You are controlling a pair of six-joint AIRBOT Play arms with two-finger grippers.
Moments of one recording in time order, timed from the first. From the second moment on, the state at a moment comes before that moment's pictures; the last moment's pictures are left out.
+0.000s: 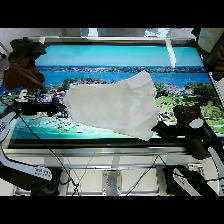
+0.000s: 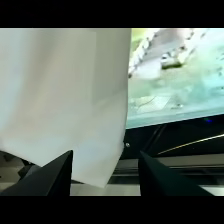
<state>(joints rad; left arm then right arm) 0.39 -1.70 0.98 0.68 -1.01 -1.16 -0.22 -0.95 0.43 -0.97 1.04 1.54</state>
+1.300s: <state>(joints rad) 0.39 -1.70 0.98 0.68 -1.03 -1.15 -0.22 -0.99 0.33 -0.83 0.87 1.55</state>
